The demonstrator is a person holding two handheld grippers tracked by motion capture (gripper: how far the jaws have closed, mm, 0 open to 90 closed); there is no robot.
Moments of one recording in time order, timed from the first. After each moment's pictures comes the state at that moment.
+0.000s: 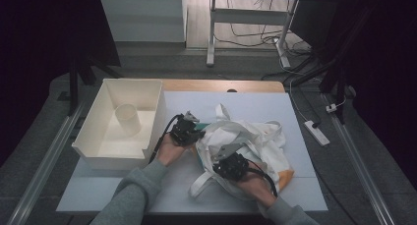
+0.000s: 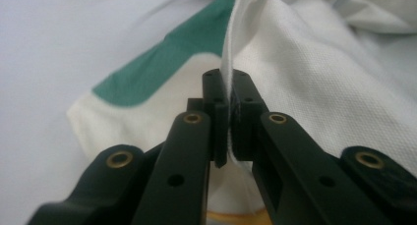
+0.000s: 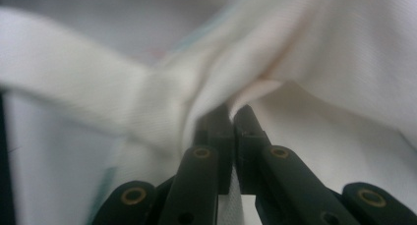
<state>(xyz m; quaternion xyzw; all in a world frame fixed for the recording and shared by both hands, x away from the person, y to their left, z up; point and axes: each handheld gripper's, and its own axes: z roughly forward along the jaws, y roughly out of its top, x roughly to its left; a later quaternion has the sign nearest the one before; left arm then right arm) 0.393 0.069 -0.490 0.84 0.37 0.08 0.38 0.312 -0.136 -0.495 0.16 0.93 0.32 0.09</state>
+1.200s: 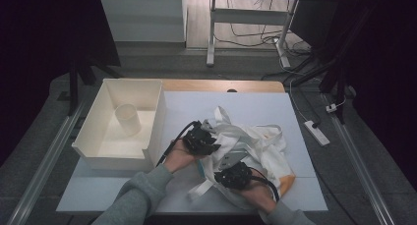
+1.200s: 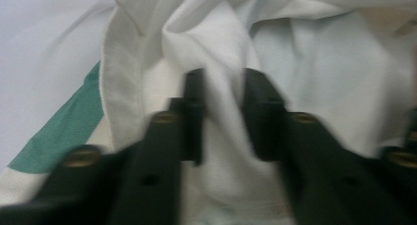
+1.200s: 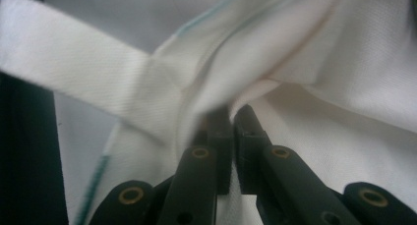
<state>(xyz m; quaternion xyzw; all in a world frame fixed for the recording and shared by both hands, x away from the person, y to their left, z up) 0.365 0.027 -0.474 0.89 0.29 0.08 0.35 0.295 -0.148 -0.505 0.16 0.92 0.35 0.06</state>
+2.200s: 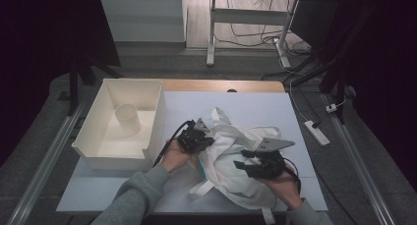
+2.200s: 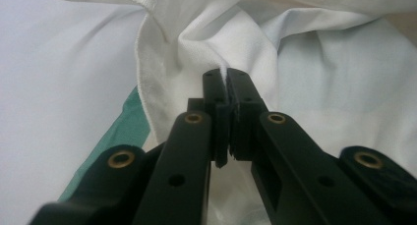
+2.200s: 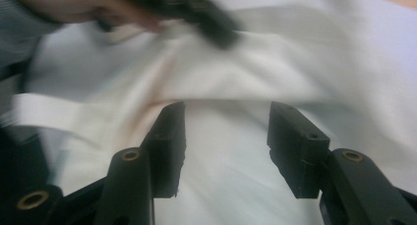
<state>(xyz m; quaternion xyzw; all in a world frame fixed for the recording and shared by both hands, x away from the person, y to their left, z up) 0.366 0.041 -0.477 0.87 0.30 0.09 0.37 0.304 -0.225 -0.448 0.27 0.85 0.43 0.11</state>
